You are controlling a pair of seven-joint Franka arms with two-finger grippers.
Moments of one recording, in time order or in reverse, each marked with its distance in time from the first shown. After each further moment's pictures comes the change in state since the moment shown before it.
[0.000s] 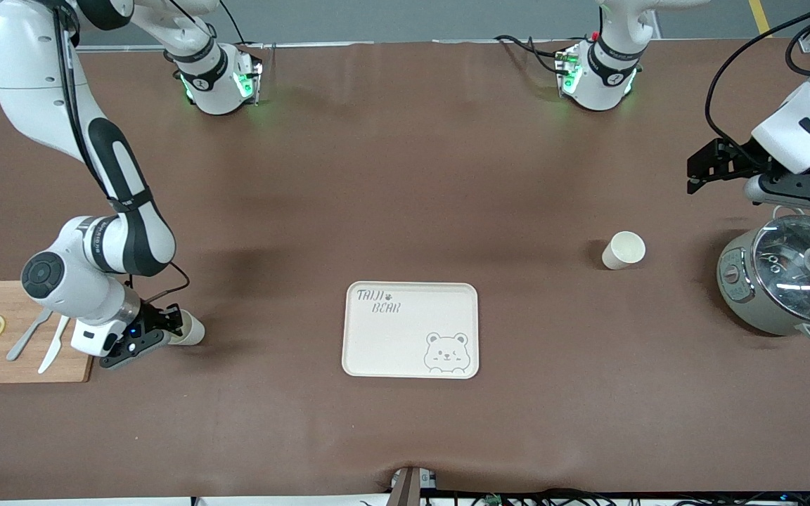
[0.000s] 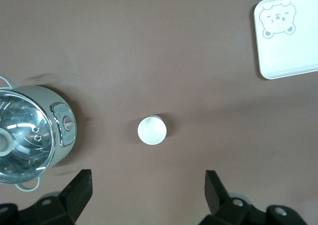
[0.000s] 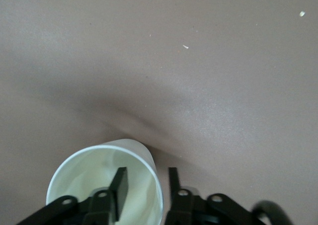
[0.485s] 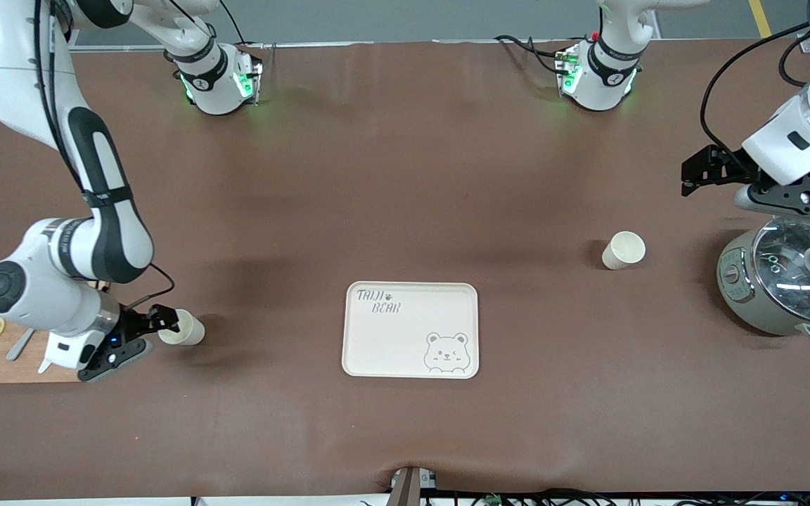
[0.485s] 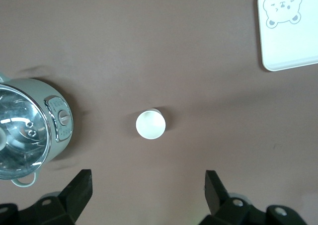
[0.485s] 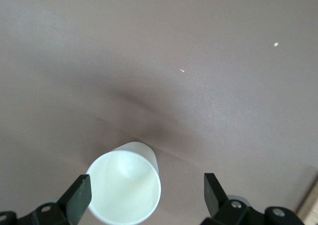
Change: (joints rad) left arm 0.001 0.025 0.000 0.000 0.000 -0.021 0.000; right arm -0.001 -0.018 -0.003 0.209 0.004 -0.300 0.019
